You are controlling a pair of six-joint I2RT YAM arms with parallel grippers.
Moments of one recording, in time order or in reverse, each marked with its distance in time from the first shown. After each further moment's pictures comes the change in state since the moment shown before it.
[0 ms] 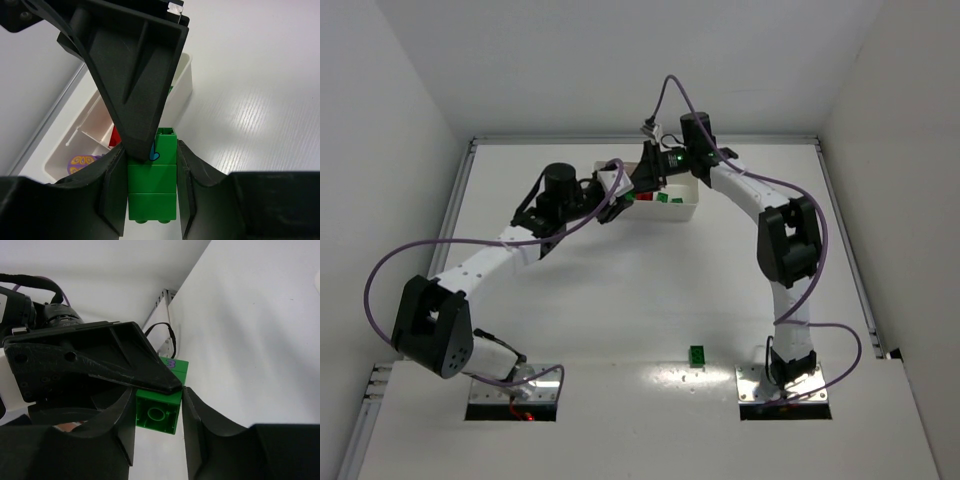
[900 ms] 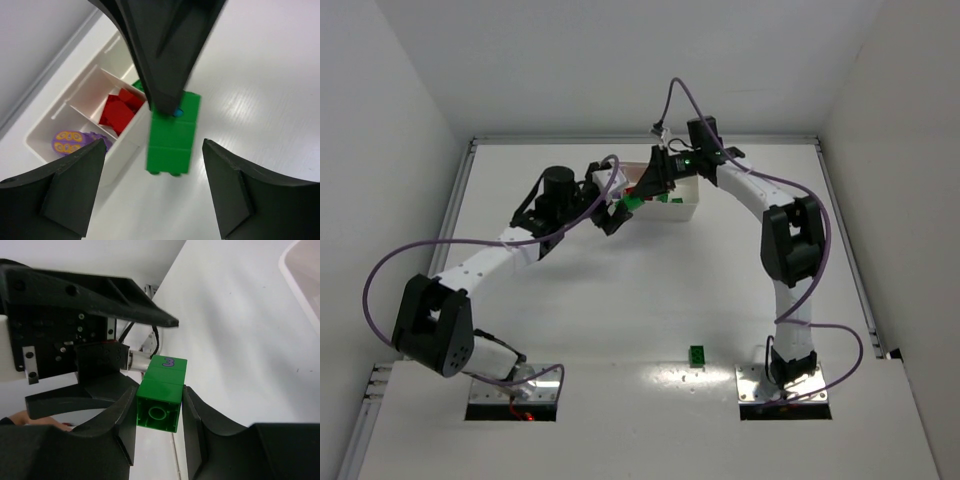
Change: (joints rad) left arm 0.023 0.008 -0.021 -0.030 -0.053 -0.076; right arm -0.034 -0.011 -0.025 -0.136 0.028 -0.172
